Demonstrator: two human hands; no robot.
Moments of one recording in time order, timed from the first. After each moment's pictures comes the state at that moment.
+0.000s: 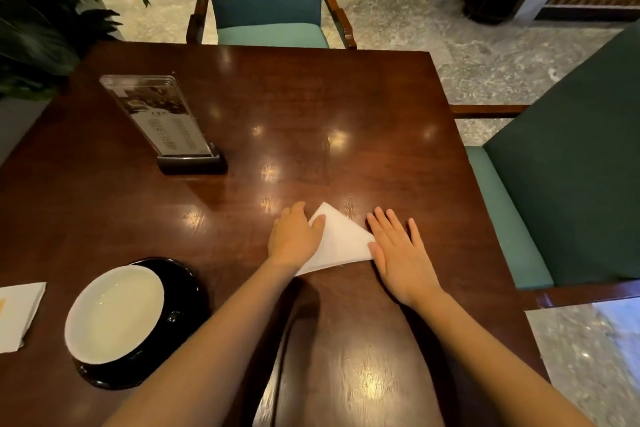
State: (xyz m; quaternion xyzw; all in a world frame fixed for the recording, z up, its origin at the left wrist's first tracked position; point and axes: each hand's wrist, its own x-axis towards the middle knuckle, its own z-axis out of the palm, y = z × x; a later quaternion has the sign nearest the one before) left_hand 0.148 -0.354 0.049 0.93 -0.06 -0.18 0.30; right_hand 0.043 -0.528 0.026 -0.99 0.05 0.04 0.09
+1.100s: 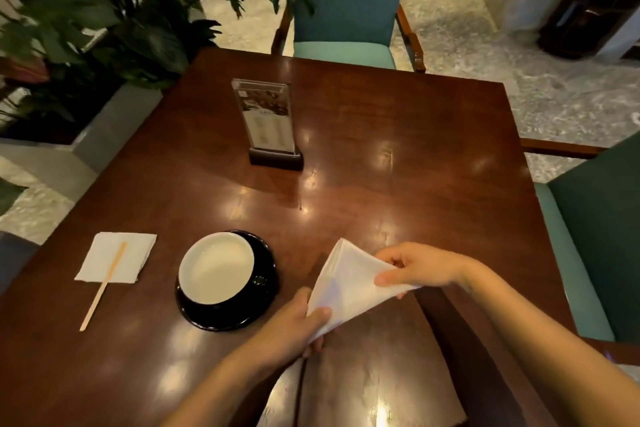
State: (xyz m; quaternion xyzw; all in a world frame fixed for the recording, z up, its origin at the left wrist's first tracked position) left_hand 0.023 -0.220 0.102 0.74 -0.01 -0.39 0.55; right_hand 0.090 -0.471 0.109 -0.81 -0.14 0.41 0.40
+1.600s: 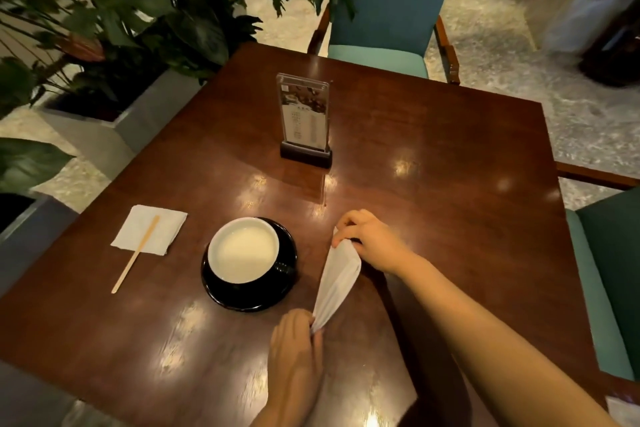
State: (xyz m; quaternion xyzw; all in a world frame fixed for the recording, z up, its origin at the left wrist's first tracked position) left_hand -0.040 -0.224 0.027 0.93 0.00 0.09 0.35; right_hand 0.126 -0.388 0.079 -0.93 -0.26 0.12 0.25
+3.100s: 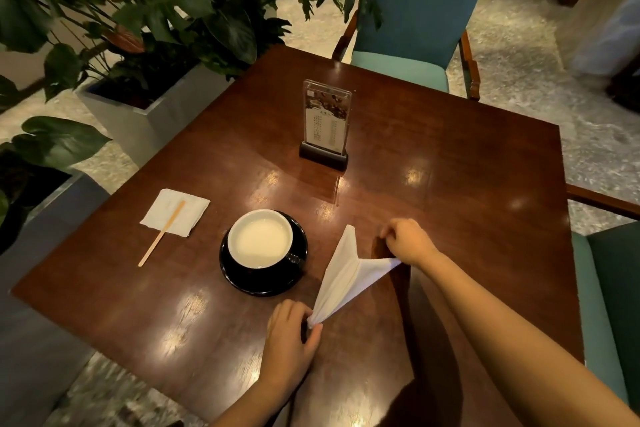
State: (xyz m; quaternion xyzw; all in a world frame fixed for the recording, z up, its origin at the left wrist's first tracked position) left_hand -0.043 -0.210 0.029 0.92 0.05 -0.01 0.38; right_hand 0.139 -0.420 0.082 -0.96 -0.03 0.21 0.17
